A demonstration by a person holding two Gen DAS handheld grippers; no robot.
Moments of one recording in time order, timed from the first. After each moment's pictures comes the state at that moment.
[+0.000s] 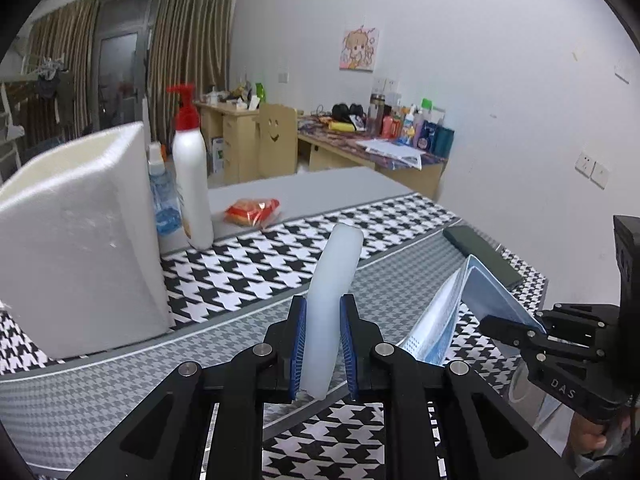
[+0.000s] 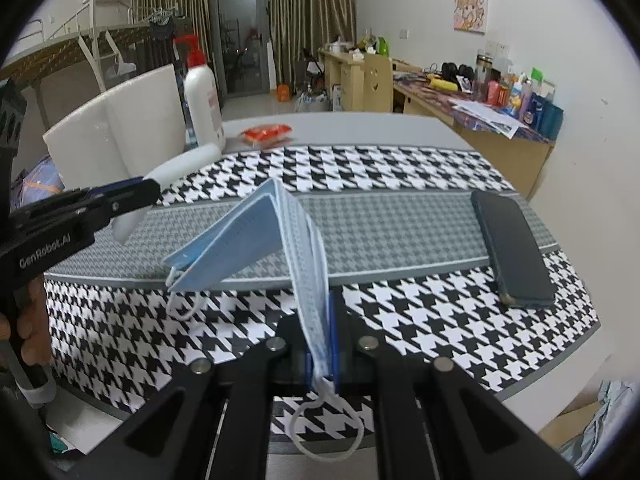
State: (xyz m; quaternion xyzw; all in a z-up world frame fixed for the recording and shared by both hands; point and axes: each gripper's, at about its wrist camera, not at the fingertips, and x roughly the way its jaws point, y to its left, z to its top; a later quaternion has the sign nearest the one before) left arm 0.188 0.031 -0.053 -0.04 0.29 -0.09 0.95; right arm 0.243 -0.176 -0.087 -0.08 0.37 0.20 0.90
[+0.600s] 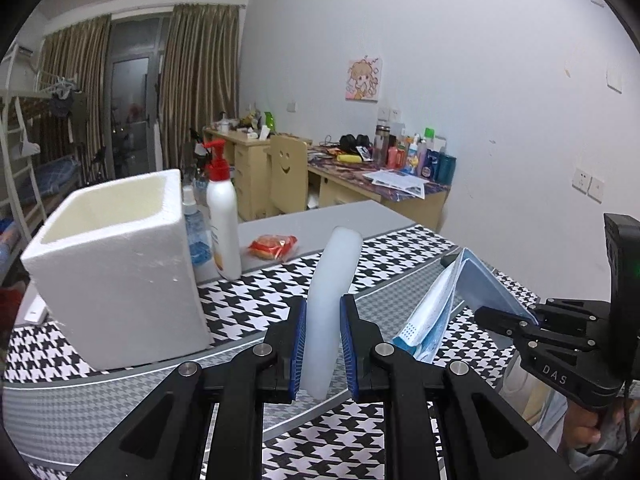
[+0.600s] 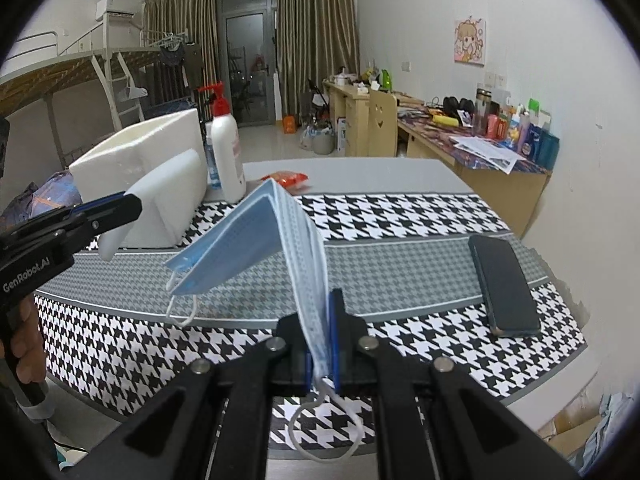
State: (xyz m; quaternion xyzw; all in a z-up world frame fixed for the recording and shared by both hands) left arm 0.148 0.049 -0.015 -0.03 0.25 -0.07 0.97; right arm 0.218 -0.165 -0.048 -0.07 0.31 0.22 0.92
